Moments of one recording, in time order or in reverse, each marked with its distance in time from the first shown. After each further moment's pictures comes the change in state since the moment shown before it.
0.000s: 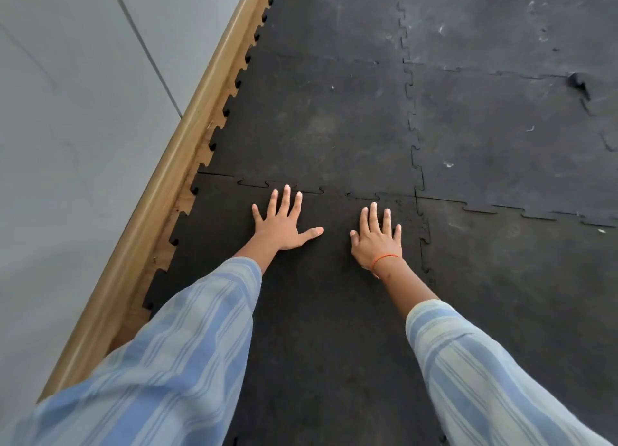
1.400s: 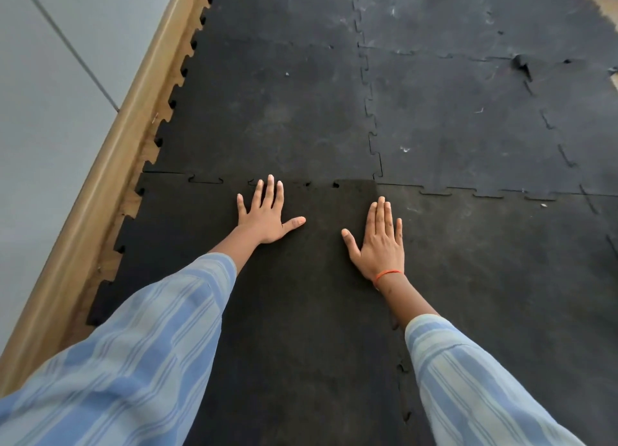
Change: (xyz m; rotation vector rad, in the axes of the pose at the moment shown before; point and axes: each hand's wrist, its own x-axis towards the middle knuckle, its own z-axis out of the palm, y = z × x) left_hand 0.018 0.041 0.003 0.040 0.016 0.085; right_hand -0.022 0.075 0.022 0.003 0.288 0.094
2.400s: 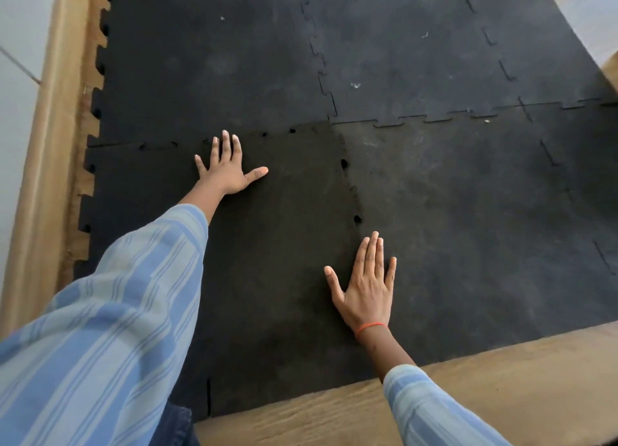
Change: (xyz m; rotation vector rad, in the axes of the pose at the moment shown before) left_hand -0.010 0.002 -0.011 -0.035 -0.056 -0.008; right_hand -0.196 0.001 0.029 0.062 0.042 0.271
